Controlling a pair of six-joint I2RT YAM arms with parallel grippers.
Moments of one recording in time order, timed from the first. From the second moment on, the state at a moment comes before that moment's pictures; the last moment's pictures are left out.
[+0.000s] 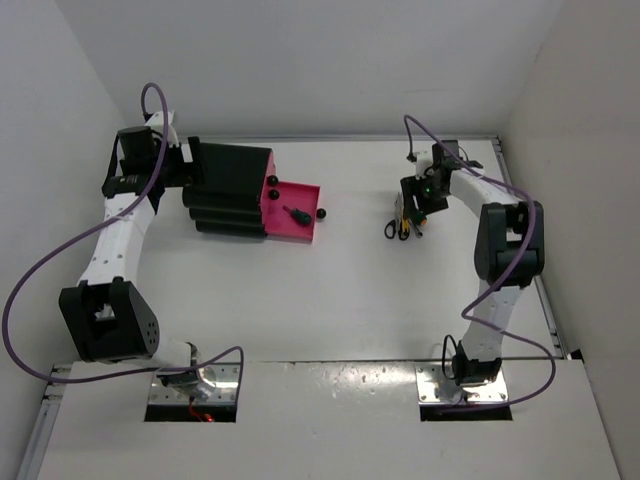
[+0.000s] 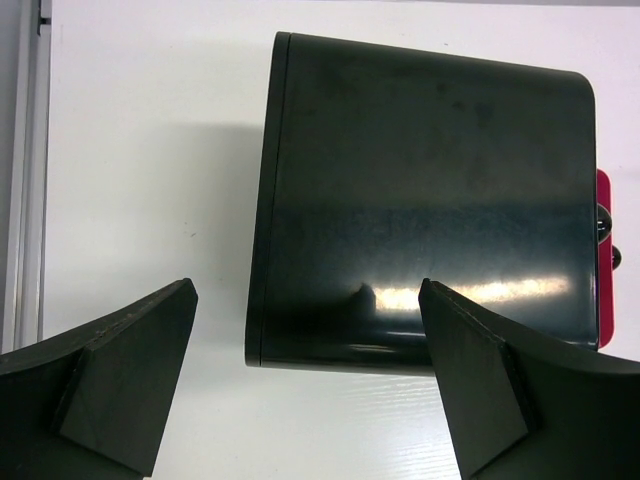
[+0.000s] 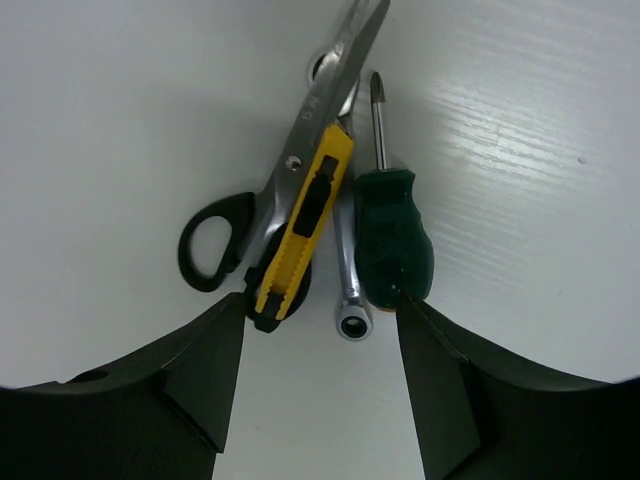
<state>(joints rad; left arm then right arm) 0.15 1.44 1.31 -0.38 0.19 -0.01 0.03 1.99 1.44 -0.58 -0.24 -0.20</state>
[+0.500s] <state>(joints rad) 0.15 1.45 1.31 -0.38 0.19 -0.01 -0.02 2.08 1.44 -0.54 -0.17 -0.22</state>
